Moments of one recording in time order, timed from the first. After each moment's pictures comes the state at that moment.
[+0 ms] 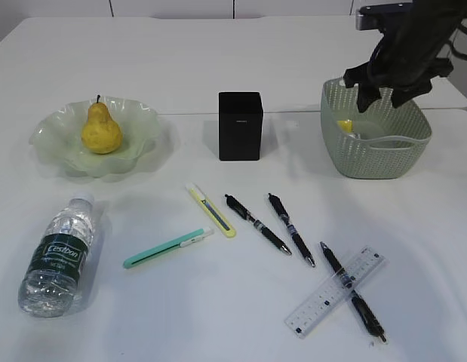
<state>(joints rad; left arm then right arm) -0.10 1.10 -0.90 -0.03 1.06 0.06 0.06 2.15 -1.90 -0.11 0.93 0.06</state>
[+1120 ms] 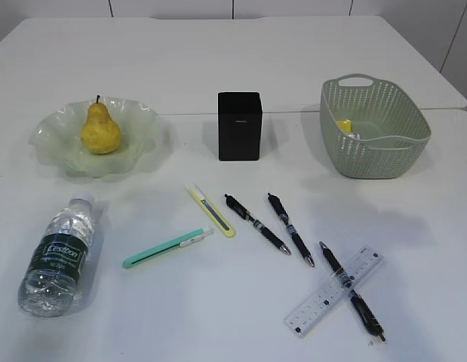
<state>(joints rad) -0.10 1.10 -0.90 -0.03 0.95 0.06 0.06 1.39 -1.24 -0.06 1.23 -0.01</state>
